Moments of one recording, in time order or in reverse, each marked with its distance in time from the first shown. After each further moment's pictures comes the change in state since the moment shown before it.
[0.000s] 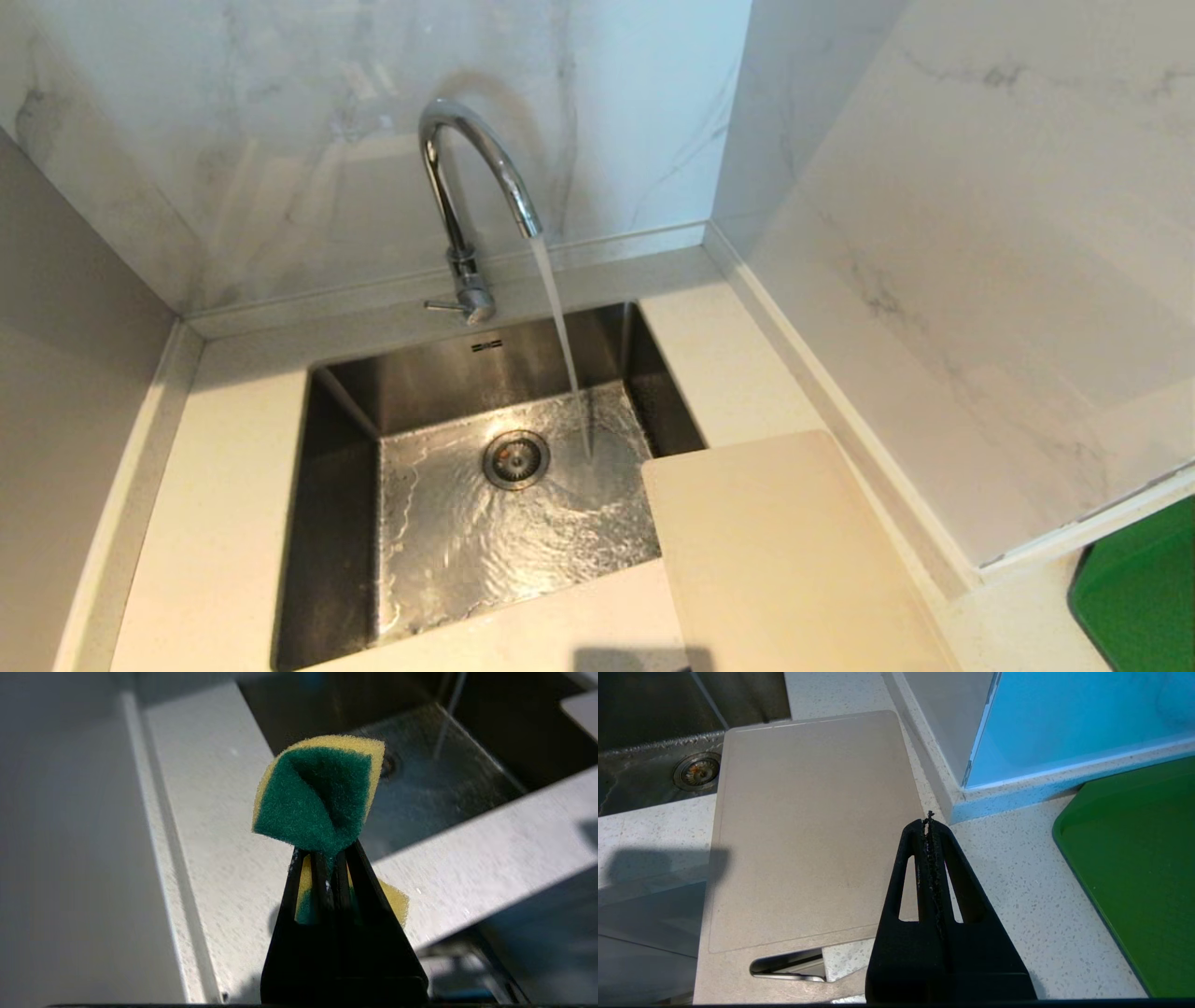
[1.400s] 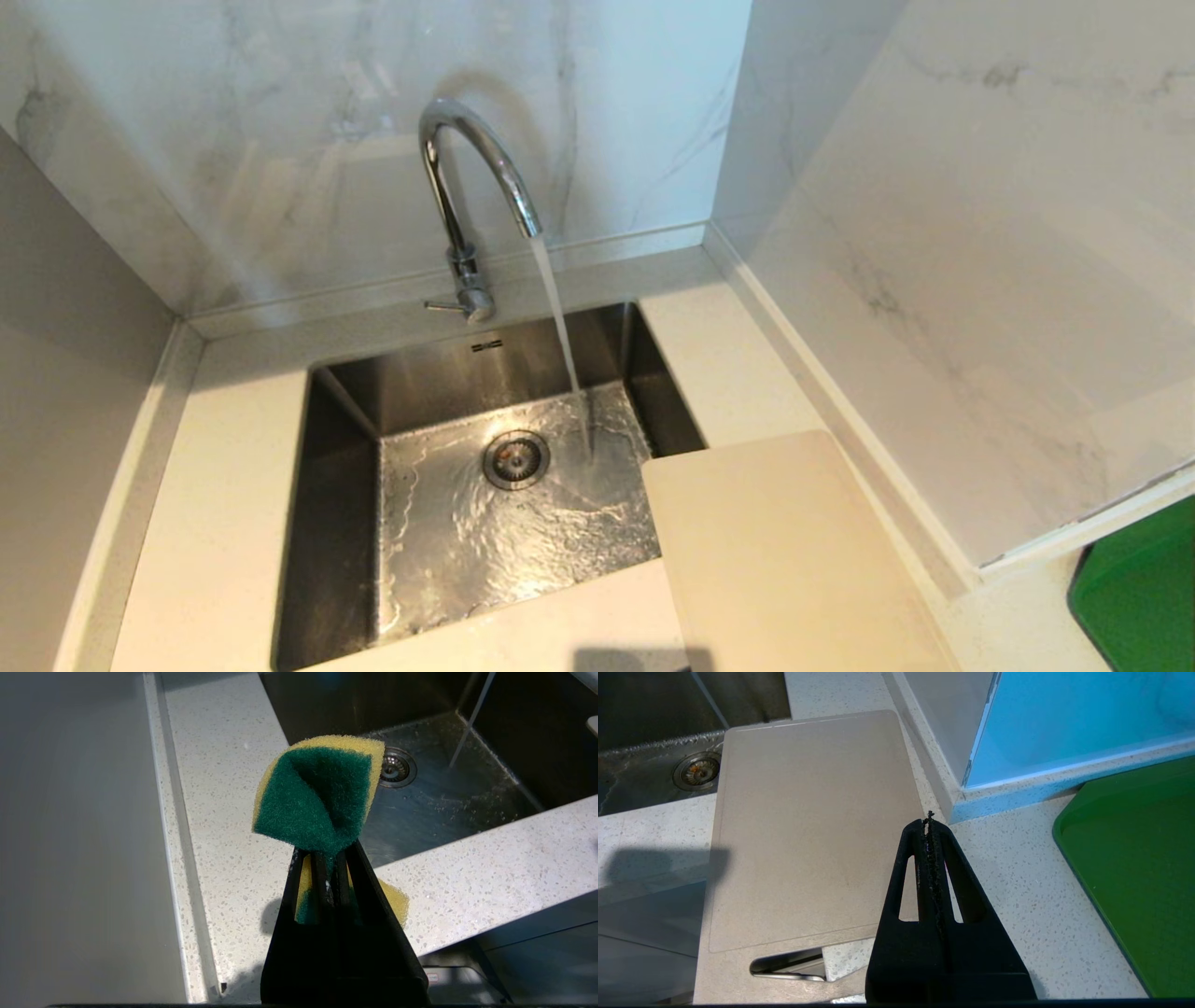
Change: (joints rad) left arm 0.000 -0.021 0.035 -0.021 0.060 -0.060; right arm 0.000 0.000 0.000 0.000 0.000 0.000
